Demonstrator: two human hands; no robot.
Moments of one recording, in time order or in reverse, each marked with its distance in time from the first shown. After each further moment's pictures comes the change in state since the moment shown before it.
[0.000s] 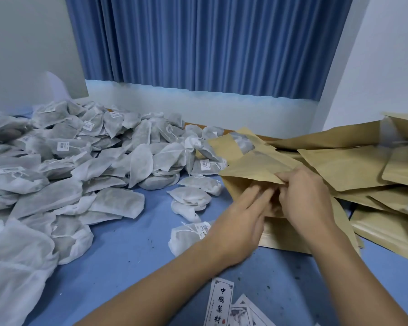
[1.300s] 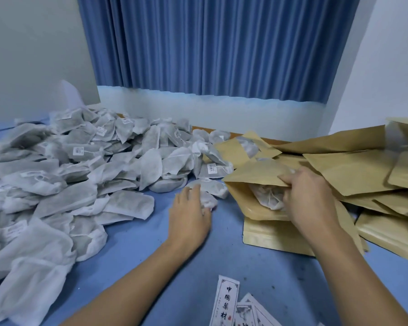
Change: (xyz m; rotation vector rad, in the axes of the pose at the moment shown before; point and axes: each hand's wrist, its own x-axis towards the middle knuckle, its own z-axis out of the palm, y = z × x) left_hand -0.033 -0.059 -0.045 0.331 0.105 -0.667; right_hand -0.004 -0.005 -0.010 0.006 0.023 -0.042
